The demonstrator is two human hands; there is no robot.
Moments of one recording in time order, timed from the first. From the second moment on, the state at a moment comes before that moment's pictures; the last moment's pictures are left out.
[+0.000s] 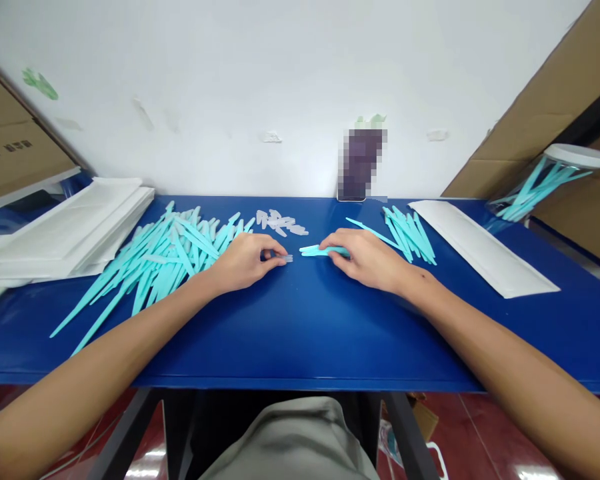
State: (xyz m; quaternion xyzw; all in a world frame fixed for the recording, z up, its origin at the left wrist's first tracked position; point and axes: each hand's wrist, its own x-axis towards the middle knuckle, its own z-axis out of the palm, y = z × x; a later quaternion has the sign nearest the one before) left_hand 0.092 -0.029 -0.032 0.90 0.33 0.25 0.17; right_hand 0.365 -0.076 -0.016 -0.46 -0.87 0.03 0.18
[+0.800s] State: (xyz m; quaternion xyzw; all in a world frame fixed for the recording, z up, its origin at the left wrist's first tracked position) left_hand 0.091 -0.030 -0.029 0.86 0.37 0.24 0.27; right_hand 0.359 -0.083 -0.018 -0.46 -0.87 0.05 0.15
